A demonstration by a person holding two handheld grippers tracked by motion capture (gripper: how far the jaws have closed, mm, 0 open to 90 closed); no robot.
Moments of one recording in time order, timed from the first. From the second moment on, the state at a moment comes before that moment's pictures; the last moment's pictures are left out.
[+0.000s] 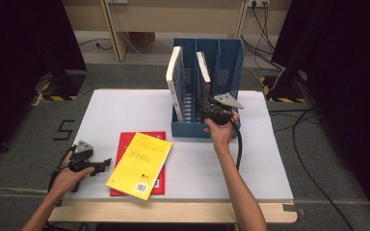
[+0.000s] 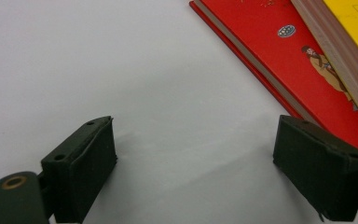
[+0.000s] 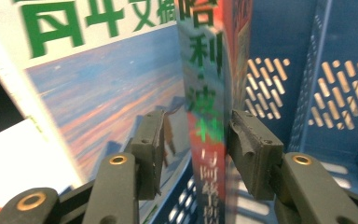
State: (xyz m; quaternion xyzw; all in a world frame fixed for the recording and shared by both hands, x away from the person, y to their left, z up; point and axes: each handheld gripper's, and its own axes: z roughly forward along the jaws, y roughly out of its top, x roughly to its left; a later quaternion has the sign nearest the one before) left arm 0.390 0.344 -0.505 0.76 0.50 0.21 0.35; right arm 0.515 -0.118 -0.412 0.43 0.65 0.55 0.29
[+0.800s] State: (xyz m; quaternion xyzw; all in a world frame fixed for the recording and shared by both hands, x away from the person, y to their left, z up) left arm 0.390 0.344 -0.505 0.76 0.50 0.21 0.35; right arm 0.511 -0.107 -0.415 0.42 0.67 0.56 0.25
